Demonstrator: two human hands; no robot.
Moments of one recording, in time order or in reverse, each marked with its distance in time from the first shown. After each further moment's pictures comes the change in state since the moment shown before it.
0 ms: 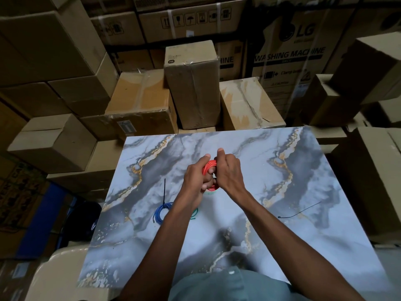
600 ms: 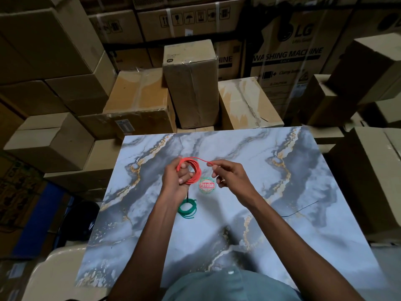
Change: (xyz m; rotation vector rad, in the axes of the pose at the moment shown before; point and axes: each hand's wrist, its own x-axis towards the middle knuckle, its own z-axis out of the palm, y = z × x) left_hand 0.023 -0.003 -0.046 -0.549 0.136 -0.022; right_hand -0.011 0.035 -0.013 0.655 -0.263 0.172
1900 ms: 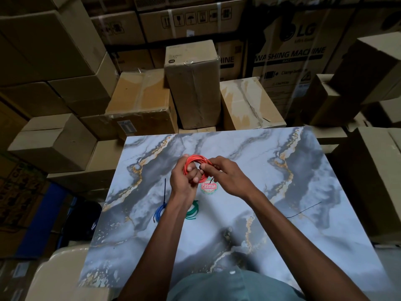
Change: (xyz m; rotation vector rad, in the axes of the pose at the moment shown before) left_hand -0.020 -0.013 0.018 0.130 -0.035 0.140; right_hand -0.001 -0.036 0.014 -0.493 -0.130 -0.227
